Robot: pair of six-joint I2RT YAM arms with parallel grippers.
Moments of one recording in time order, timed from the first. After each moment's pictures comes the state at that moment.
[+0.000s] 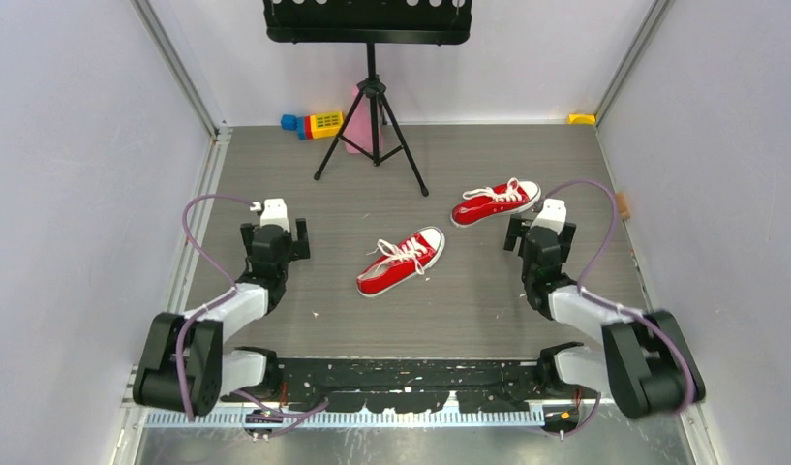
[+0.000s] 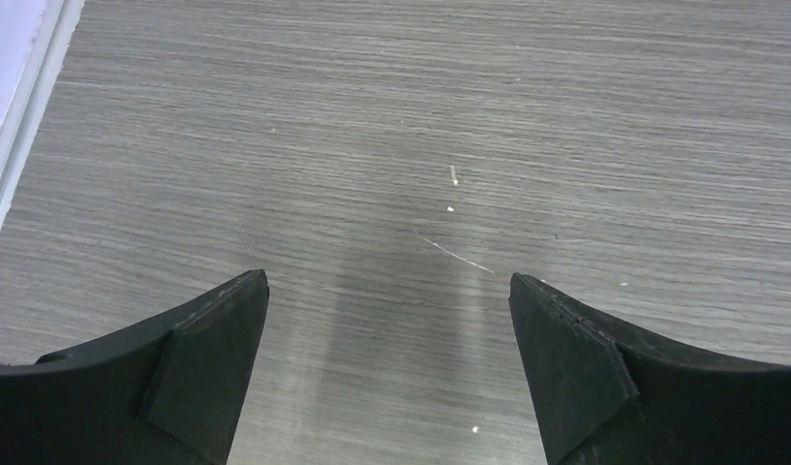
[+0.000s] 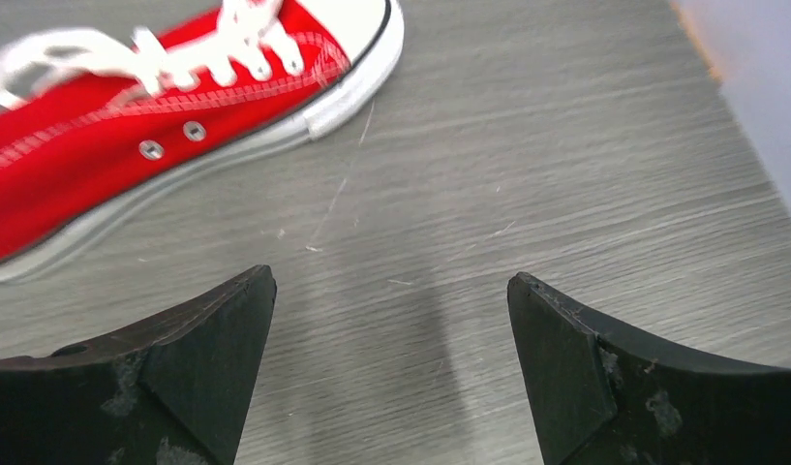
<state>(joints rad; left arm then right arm) -0.16 1.19 0.37 0.36 -0.34 -0.07 0.23 1.13 0.31 0.47 0.54 0.10</state>
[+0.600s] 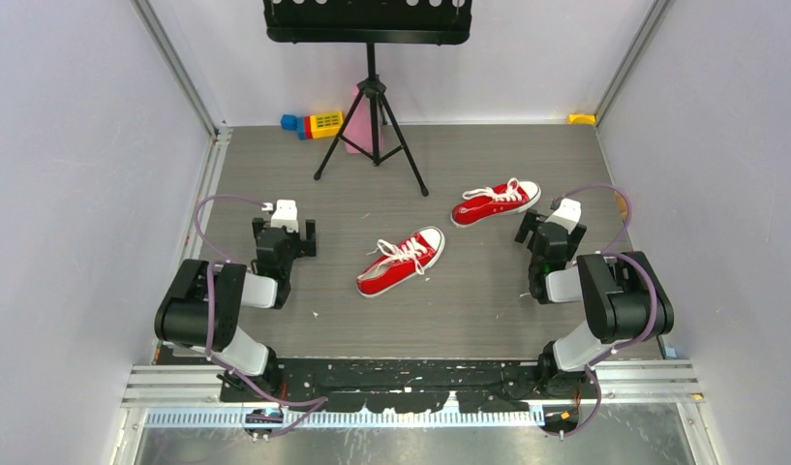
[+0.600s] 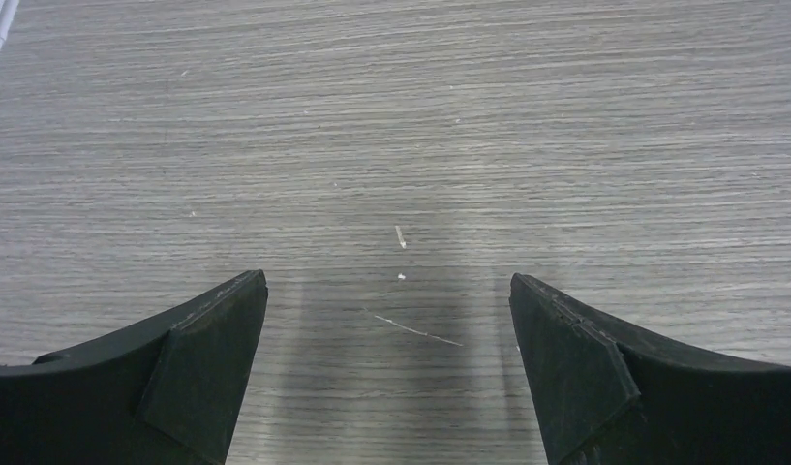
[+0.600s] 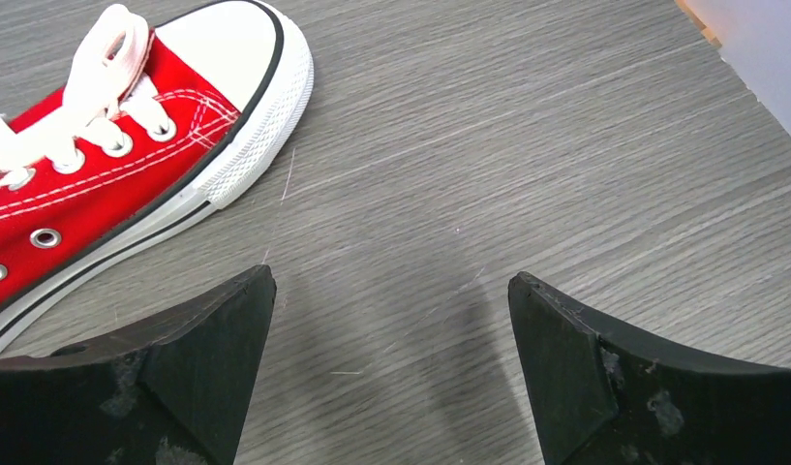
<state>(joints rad) -0.12 1.55 0.31 0.91 -0.18 0.06 0.05 1.57 0.31 0.92 0.44 0.16</state>
